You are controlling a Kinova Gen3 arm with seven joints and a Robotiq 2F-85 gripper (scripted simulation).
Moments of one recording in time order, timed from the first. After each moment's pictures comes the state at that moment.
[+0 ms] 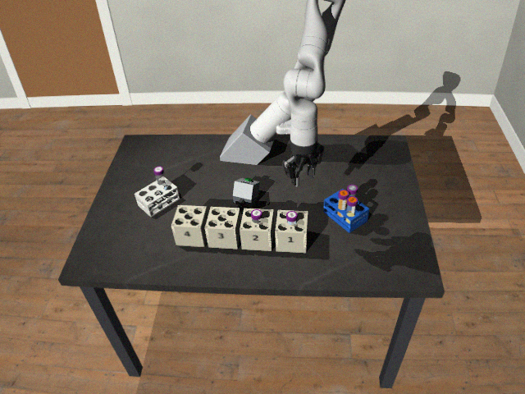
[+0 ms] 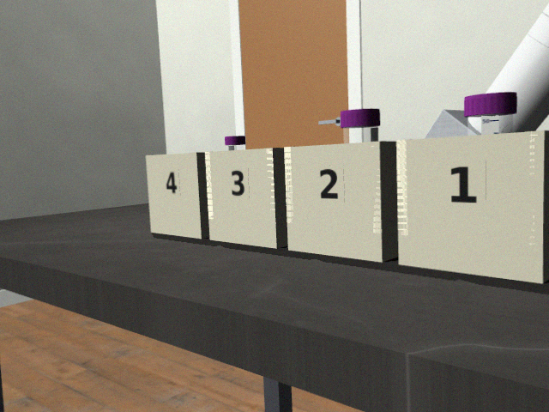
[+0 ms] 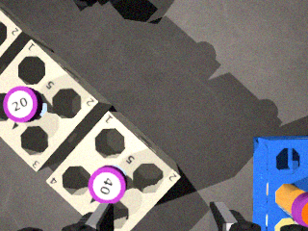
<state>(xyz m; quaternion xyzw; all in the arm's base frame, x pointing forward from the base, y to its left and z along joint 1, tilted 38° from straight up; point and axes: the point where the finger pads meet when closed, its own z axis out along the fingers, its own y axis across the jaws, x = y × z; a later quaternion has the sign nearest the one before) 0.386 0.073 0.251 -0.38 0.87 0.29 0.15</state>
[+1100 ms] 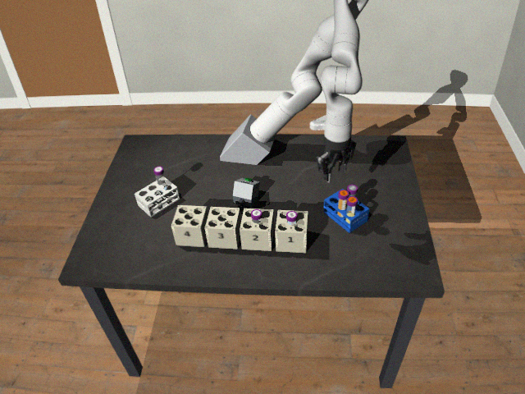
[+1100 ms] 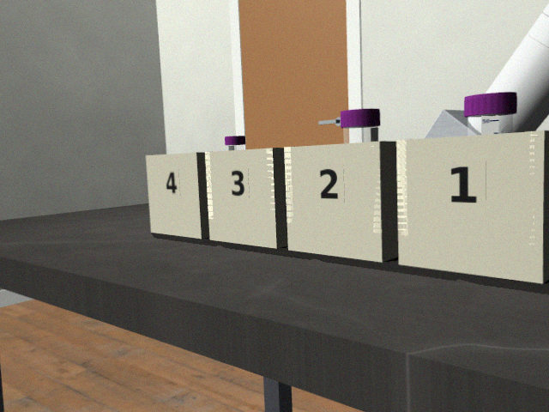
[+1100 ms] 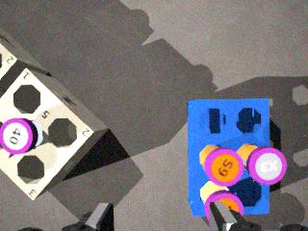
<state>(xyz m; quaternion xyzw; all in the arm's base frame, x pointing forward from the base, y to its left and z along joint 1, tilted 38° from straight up) 0.354 0.145 0.306 -0.38 0.87 0.29 0.15</state>
